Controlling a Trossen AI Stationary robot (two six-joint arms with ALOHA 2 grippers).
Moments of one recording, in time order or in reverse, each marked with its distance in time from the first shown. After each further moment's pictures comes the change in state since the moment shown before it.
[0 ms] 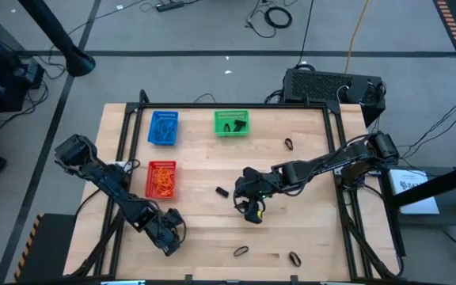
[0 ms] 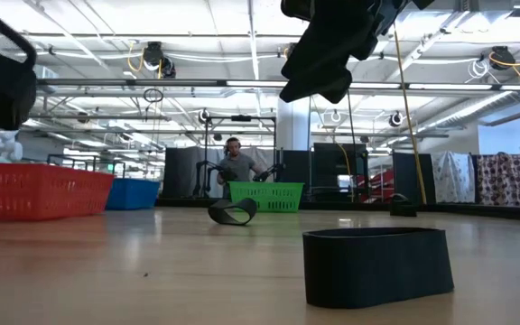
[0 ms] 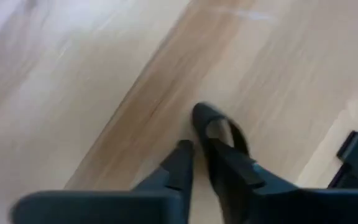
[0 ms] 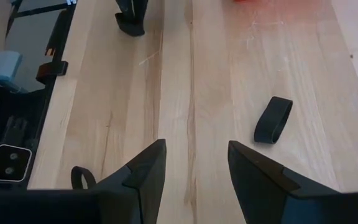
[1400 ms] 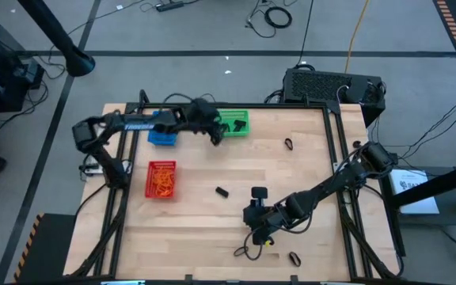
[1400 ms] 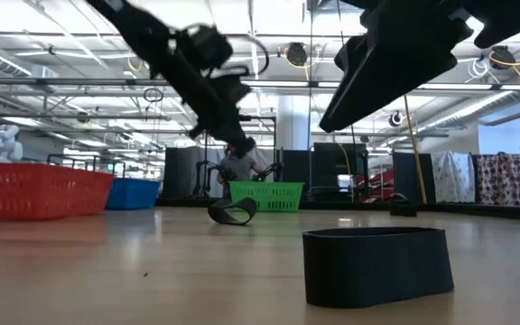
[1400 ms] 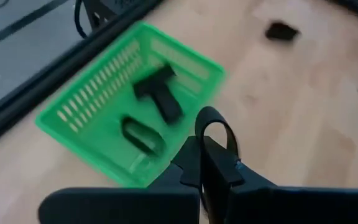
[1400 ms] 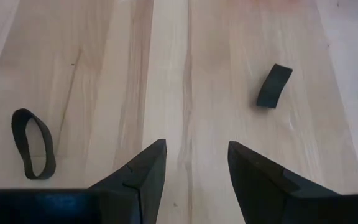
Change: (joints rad) left arm 1.170 0.057 0.345 0.108 0.015 1.218; right arm 0.275 0.105 -0.003 -0.083 0.442 0.006
